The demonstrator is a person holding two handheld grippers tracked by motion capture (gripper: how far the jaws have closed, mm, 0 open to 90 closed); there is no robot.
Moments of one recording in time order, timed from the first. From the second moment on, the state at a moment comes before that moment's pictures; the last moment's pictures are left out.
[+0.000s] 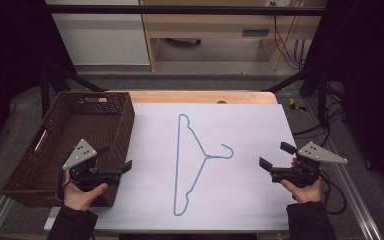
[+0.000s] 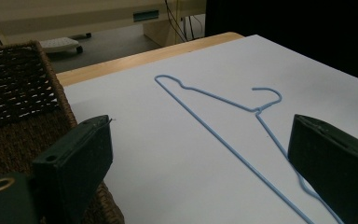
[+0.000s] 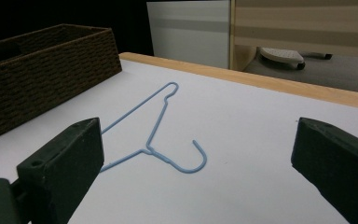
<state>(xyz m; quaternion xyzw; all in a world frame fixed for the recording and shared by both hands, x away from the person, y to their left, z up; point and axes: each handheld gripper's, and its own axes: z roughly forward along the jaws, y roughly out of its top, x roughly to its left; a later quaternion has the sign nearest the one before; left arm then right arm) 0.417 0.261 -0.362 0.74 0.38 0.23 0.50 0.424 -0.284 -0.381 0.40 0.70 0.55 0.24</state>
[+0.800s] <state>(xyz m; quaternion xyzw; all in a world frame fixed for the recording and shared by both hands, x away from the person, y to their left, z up) 0.414 0.217 -0.367 0.77 0.36 0.21 0.49 0.422 -0.283 -0.381 0.40 0.70 0.54 0.24</state>
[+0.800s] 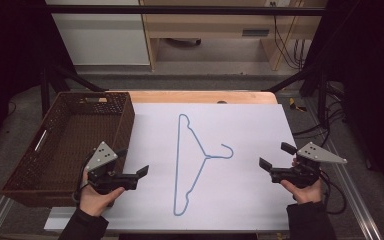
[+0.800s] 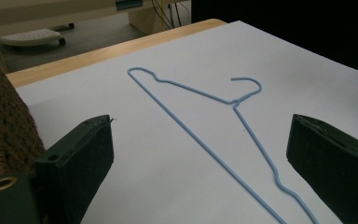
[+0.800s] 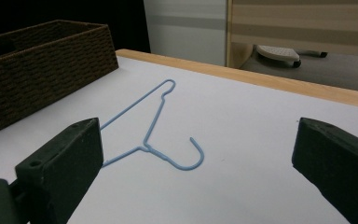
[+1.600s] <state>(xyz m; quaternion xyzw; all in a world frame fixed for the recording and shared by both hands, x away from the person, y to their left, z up) 0.431 0.158 -0.377 0.81 0.34 0.18 0.45 0.425 -0.281 -0.384 0.41 0.70 0.53 0.24</state>
